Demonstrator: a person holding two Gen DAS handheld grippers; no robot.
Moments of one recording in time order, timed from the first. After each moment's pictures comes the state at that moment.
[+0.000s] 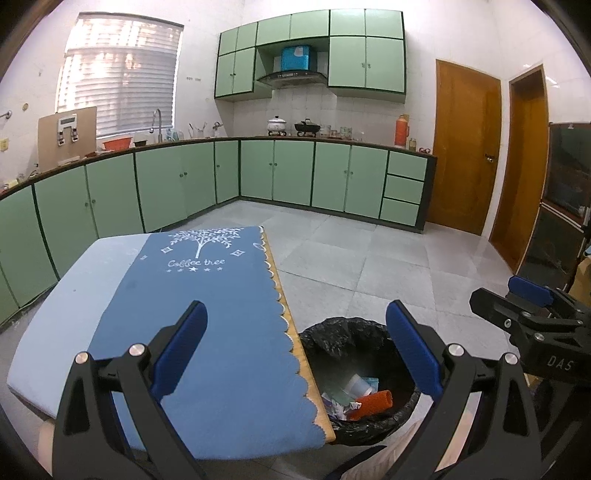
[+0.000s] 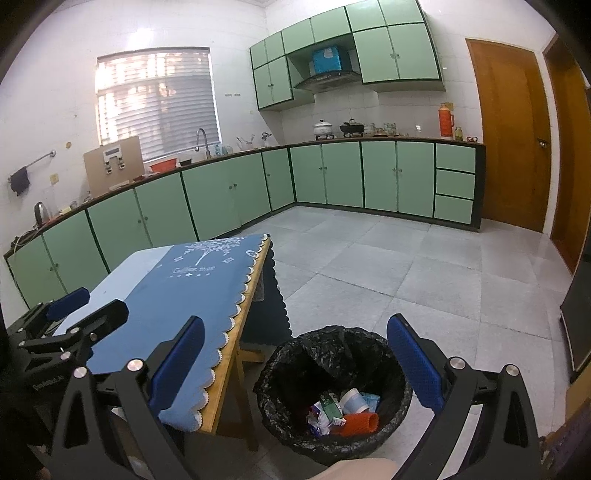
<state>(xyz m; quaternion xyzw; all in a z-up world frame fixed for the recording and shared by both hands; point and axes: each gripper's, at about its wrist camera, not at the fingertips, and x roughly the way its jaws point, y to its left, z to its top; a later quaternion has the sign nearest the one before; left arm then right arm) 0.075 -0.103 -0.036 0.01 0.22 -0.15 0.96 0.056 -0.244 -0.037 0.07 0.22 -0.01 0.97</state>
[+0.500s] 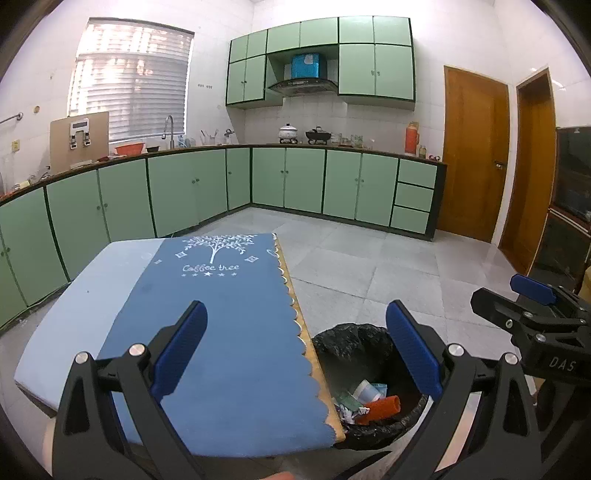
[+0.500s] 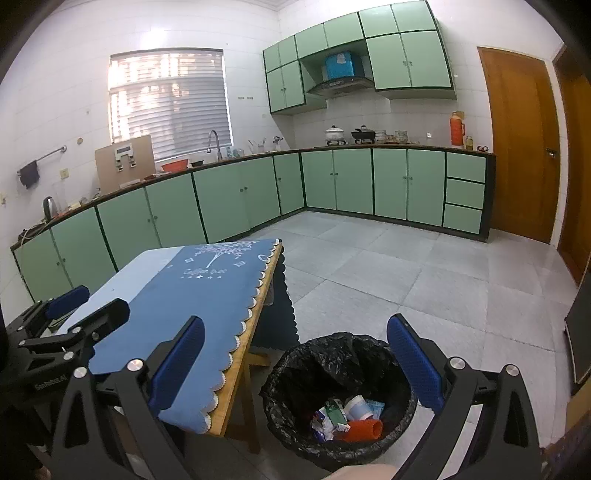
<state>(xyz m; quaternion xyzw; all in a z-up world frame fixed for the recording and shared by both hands) 0.068 -0.090 -0.032 0.01 0.20 -0.13 0.97 0.056 -0.235 -0.033 0.06 0.21 0.01 0.98</state>
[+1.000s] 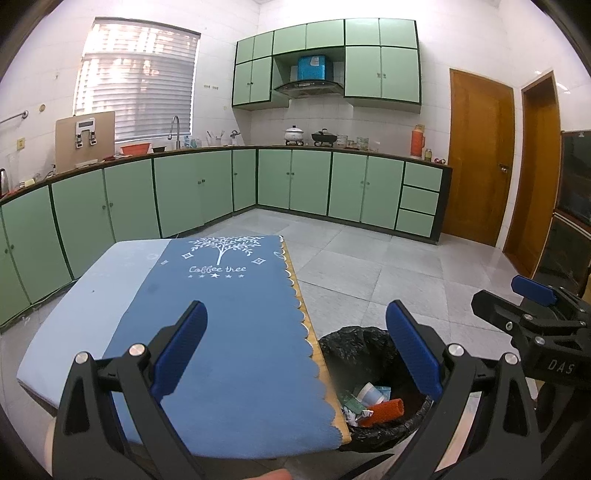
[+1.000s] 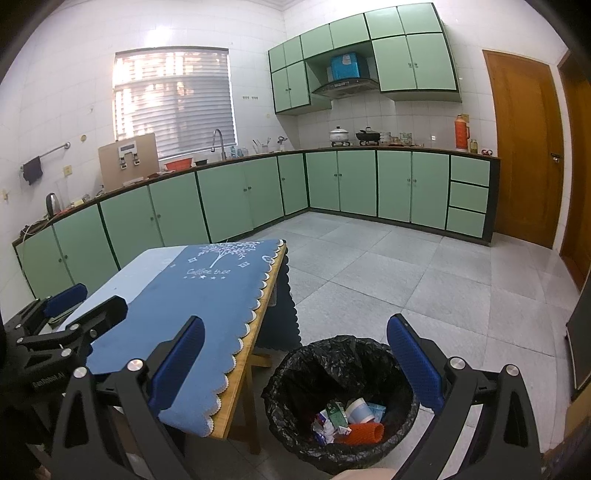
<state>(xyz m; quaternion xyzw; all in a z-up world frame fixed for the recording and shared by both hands) 0.069 -0.083 -0.031 0.01 0.20 -0.12 0.97 0.058 -0.231 -0.032 0.05 0.21 0.01 0.98</state>
